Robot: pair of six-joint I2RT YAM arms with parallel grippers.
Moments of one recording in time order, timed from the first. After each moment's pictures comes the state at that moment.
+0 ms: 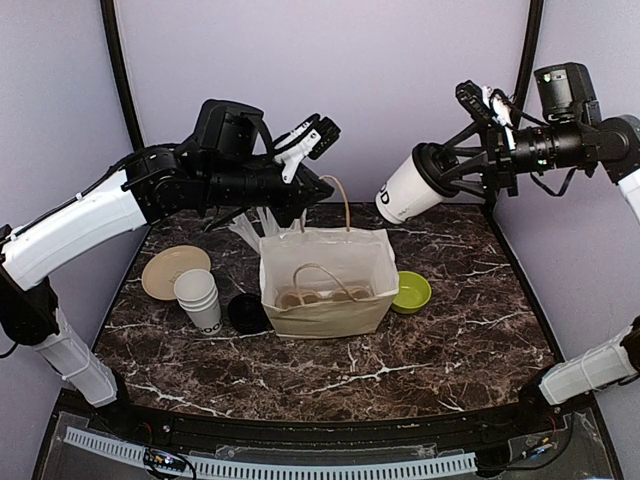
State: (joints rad) left arm -0.97 1.56 1.70 -0.54 0.01 0.21; right arm 0.52 1.28 1.86 -1.12 -0.54 -0.58
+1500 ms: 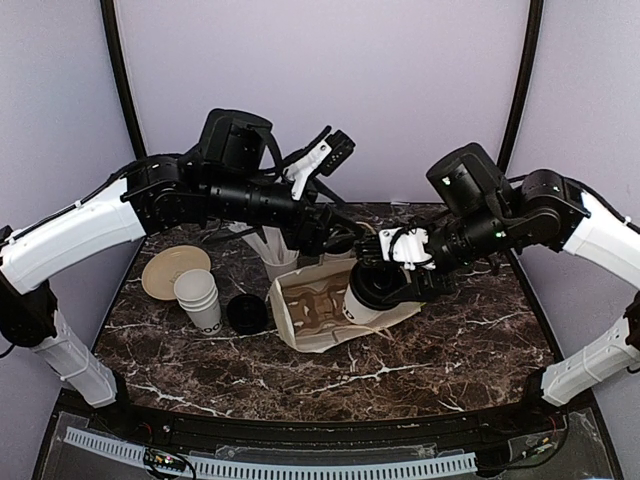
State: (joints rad) left arm -1.03 1.56 1.67 -0.52 0.18 0.05; right arm 1.05 1.29 1.48 -0.99 -0.14 -0.75
